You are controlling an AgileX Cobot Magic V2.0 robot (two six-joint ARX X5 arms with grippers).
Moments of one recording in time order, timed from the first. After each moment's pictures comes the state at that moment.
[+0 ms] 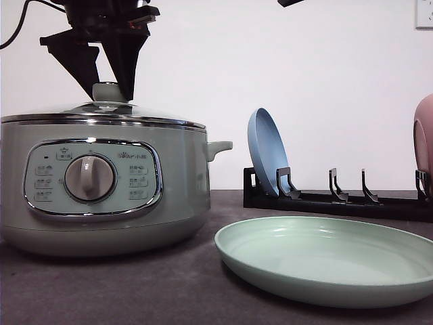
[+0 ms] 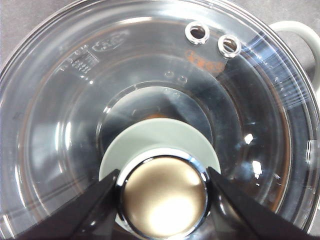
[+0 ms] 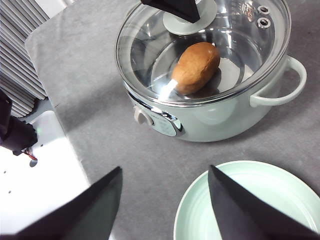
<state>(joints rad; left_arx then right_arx) -0.42 1.77 1.81 -1.23 0.03 0.01 0.62 1.13 1.19 -0.77 -0.45 0.01</state>
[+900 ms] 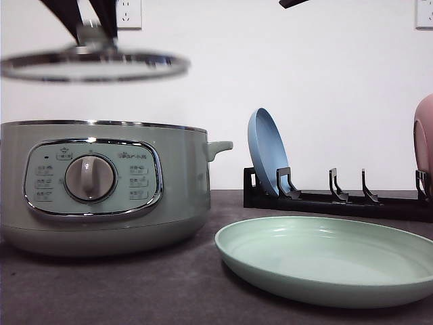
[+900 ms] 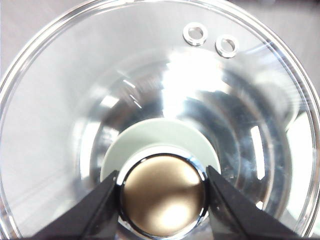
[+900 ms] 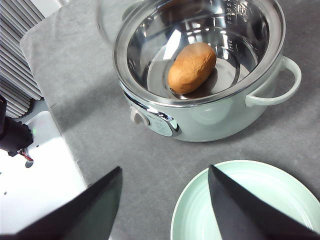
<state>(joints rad) -0.36 1.67 1.99 -1.30 0.02 0.01 0.62 1.13 1.19 -0.77 -0.44 0.02</state>
